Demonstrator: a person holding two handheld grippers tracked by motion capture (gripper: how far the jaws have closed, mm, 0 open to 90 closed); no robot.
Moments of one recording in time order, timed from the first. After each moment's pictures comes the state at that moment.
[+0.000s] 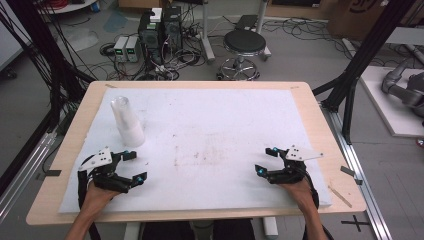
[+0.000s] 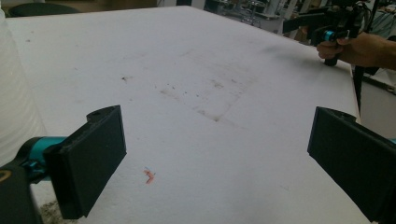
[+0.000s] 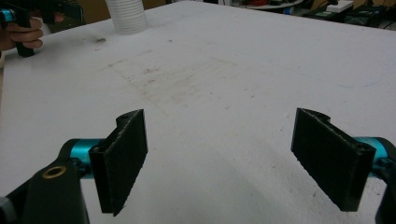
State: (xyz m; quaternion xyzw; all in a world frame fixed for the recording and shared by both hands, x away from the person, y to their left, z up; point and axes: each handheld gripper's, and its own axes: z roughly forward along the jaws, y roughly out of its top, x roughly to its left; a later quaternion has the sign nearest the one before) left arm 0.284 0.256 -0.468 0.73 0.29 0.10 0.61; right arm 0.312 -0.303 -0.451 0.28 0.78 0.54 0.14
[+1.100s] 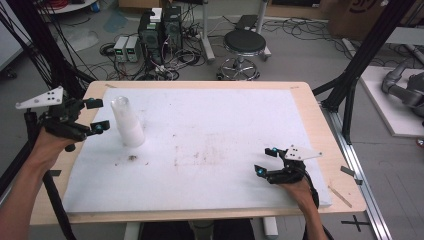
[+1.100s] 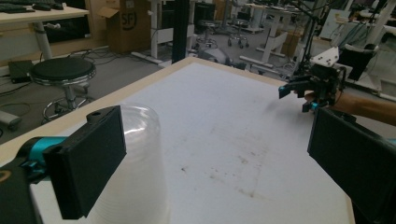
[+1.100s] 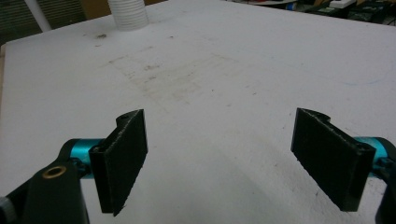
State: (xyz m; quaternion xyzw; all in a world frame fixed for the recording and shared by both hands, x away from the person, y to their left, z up) left arm 0.353 0.334 -0.322 0.73 0.23 0.12 0.63; right arm 0.313 -0.301 -0.451 0.28 0.79 0.53 0.13
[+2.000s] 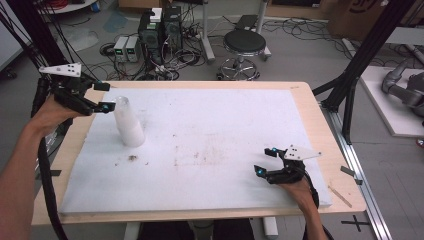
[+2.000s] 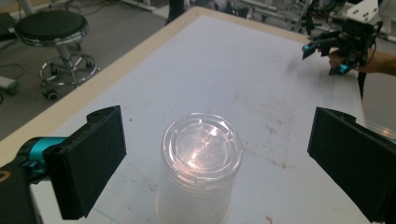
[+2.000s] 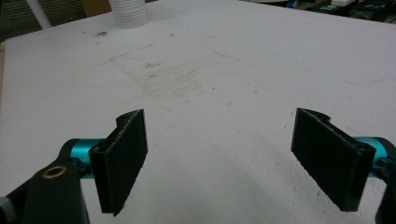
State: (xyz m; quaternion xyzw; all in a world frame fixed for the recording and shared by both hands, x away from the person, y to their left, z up) left arm 0.421 0.330 -0.299 0.82 0.23 0.08 0.52; right arm 0.313 -0.301 -0.451 0.28 0.79 0.53 0.13
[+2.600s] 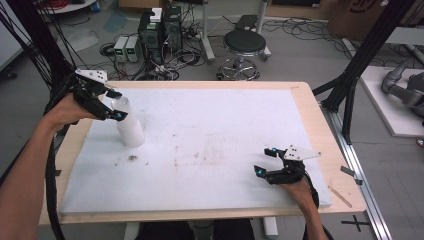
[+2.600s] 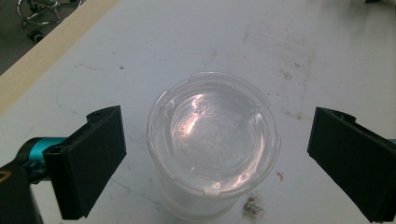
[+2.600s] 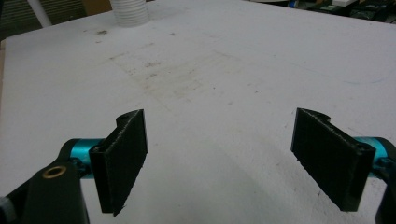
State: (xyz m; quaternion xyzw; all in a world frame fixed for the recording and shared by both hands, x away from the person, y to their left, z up) left arm 0.437 0.297 -0.312 0.88 0.23 0.06 0.41; right arm 0.313 -0.300 -0.451 0.28 0.79 0.53 0.13
